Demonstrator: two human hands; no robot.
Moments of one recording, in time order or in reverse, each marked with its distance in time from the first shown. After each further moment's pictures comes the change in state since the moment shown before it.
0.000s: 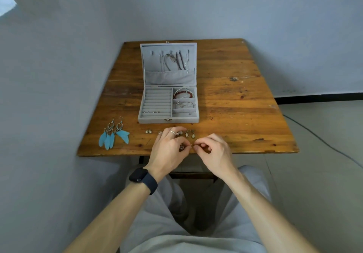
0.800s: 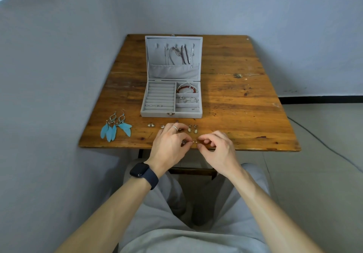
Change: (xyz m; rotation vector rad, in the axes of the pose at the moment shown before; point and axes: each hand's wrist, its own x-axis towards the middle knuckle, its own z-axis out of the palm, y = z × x) left_hand -0.006 0.001 -0.002 0.018 0.017 -0.014; right_hand -0.007 -0.001 -0.007 0.041 -0.038 0.000
